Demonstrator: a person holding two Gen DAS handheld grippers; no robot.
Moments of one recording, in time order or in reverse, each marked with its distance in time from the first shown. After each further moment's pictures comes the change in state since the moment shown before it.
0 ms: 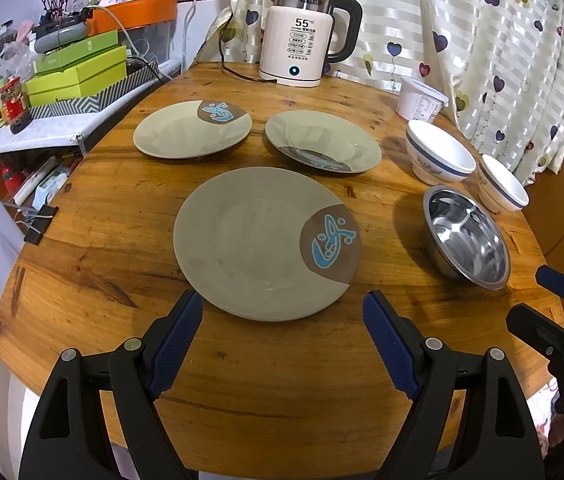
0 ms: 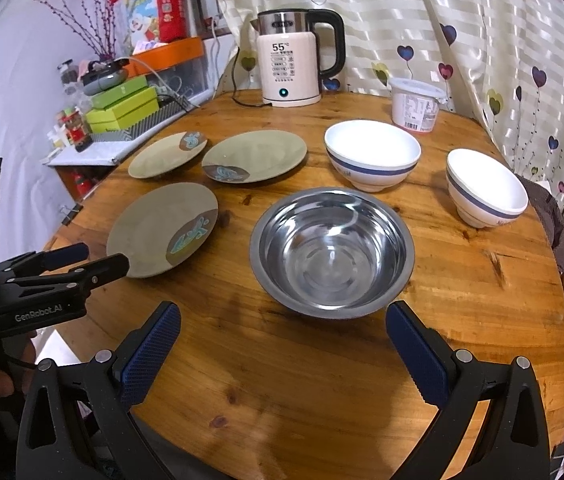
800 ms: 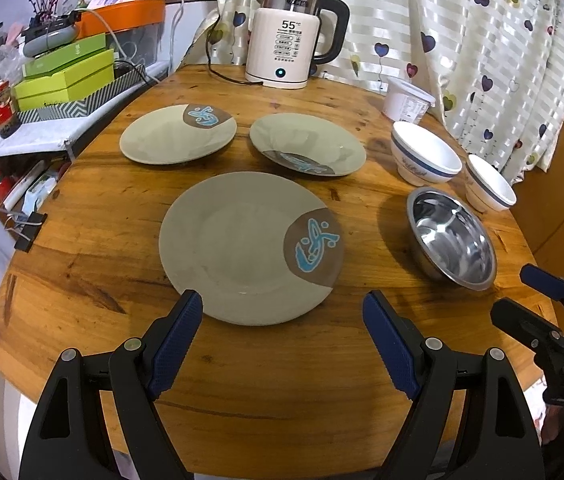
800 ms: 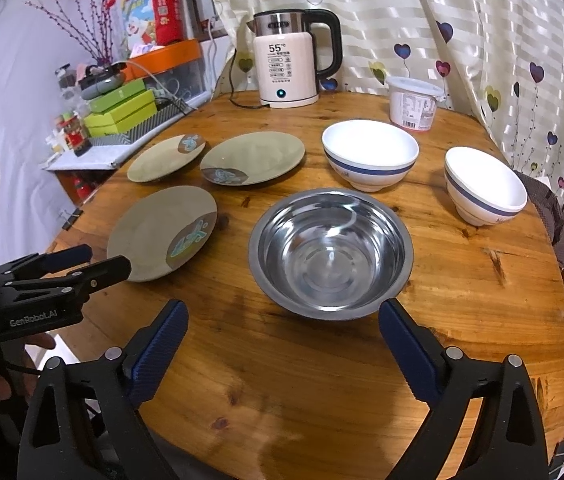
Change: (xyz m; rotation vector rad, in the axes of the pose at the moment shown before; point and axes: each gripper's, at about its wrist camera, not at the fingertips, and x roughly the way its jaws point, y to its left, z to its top) left arm -0.004 -0.004 0.003 0.014 0.001 -0.038; right arm 0.000 -0.004 0.002 0.019 0.001 0.005
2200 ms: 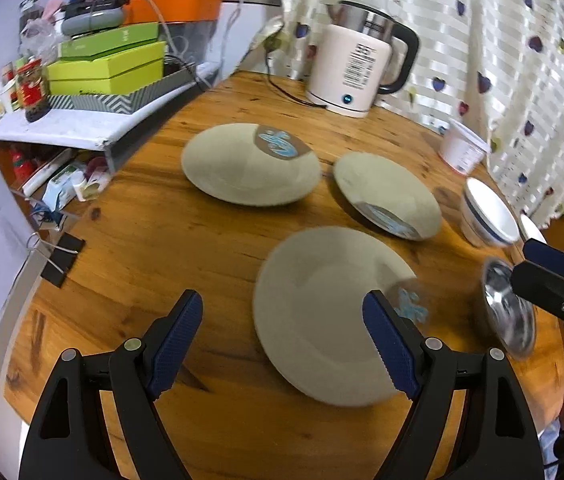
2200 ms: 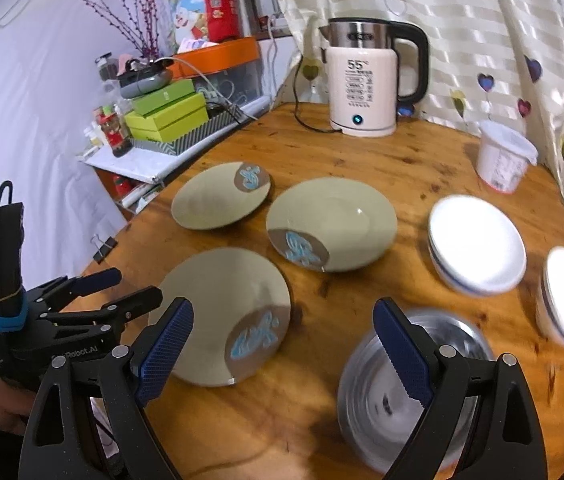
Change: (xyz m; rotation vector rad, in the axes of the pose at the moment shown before) left arm 0.019 0.078 0.043 -0.127 -0.042 0.060; right arm 0.059 0.056 0.097 -0.124 0.018 0.159
